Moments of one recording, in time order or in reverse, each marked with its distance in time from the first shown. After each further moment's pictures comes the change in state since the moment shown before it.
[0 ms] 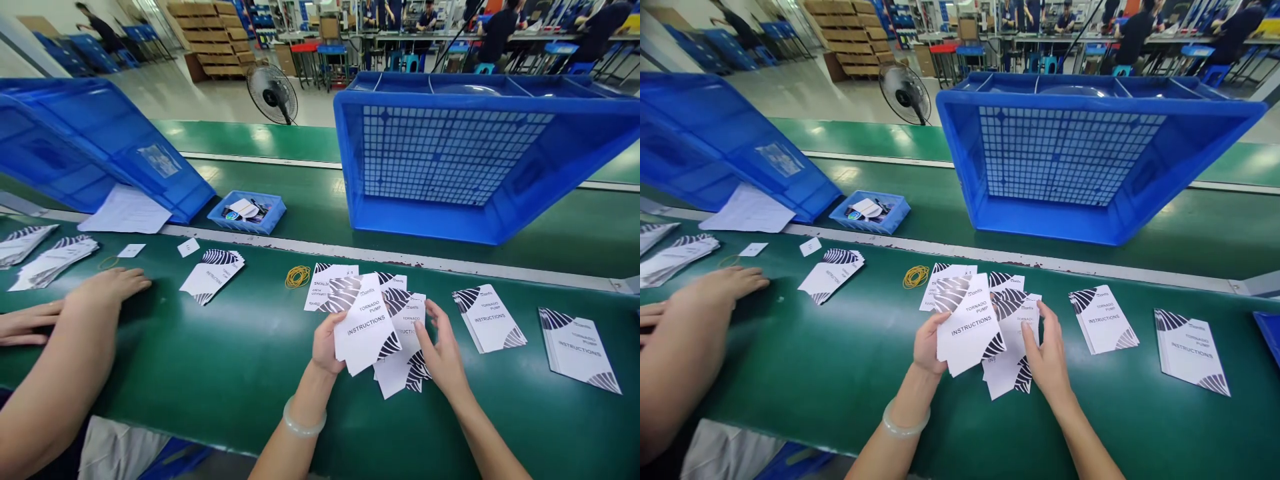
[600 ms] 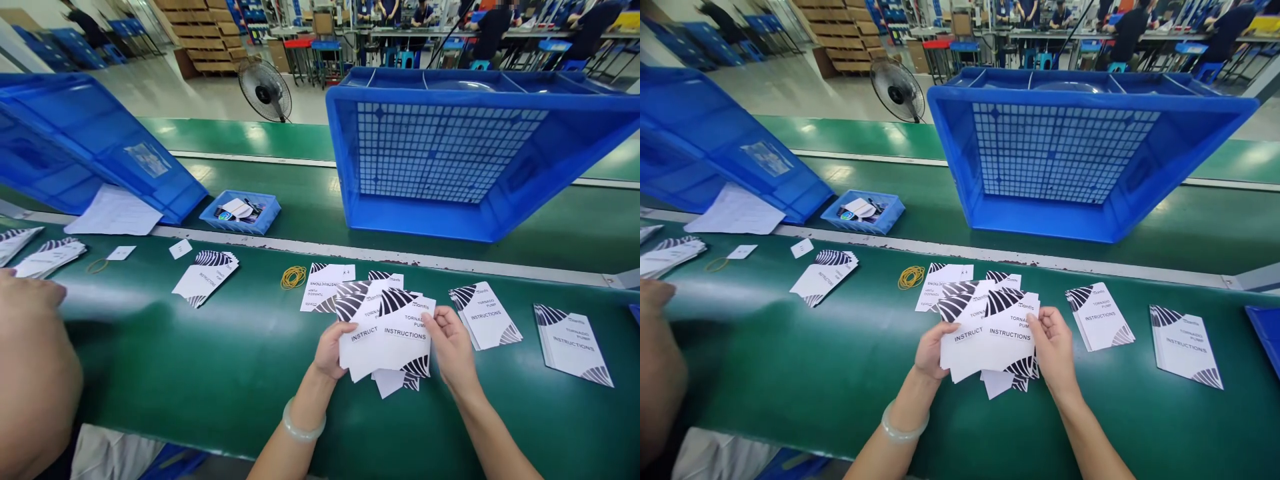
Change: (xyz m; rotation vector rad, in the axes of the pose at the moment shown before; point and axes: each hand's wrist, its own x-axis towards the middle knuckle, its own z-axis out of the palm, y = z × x) left_hand 0.000 -0.010 -0.006 0.146 0.262 -0.027; right_hand 0.006 -0.016 -0.011 0.583 -0.011 0.128
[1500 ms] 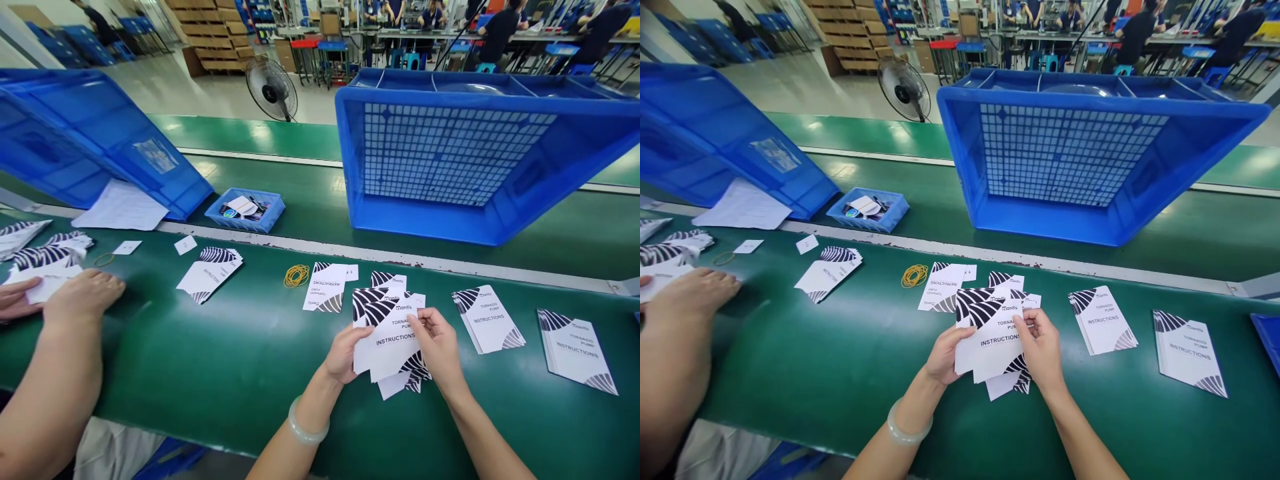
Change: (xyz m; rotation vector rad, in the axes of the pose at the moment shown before) left_hand -0.001 -0.012 0.013 0.042 -0.041 0.049; right_hand 0.002 0.004 0.018 -0.200 -0.049 -0.085
